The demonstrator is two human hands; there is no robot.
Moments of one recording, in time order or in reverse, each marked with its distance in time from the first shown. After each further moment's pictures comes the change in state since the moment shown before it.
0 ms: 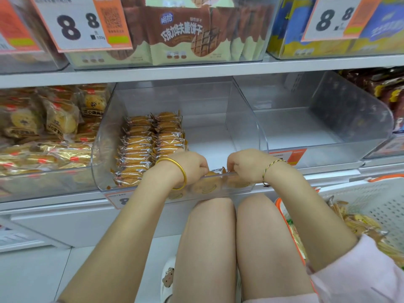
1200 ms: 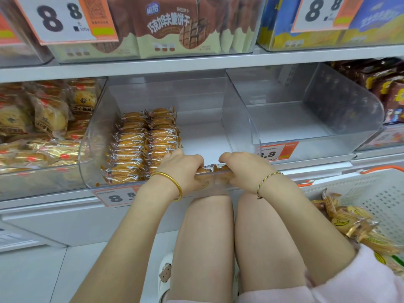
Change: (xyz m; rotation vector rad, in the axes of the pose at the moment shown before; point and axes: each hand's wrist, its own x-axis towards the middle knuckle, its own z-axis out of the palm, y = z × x) left_hand -0.013 0.010 0.023 0.060 0.180 0.017; right_hand -0.008 0.006 0.035 -0.091 0.269 -0.029
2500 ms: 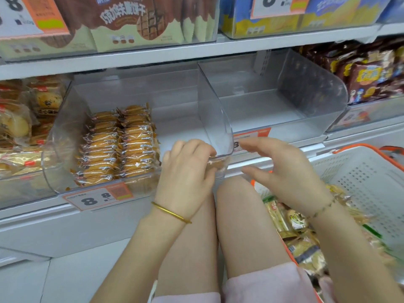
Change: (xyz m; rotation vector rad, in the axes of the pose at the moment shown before) left_hand -0.029 0.056 0.014 -0.242 0.627 0.209; right_hand -0.107 0.030 -0.030 0.577 0.414 0.098
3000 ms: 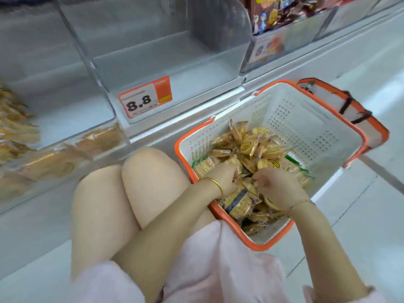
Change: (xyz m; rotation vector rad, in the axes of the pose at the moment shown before) left_hand -0.015 0.148 0.227 -0.215 -1.043 0.143; right_hand -0.153 0.191 0.006 -0.273 -0.249 0.793
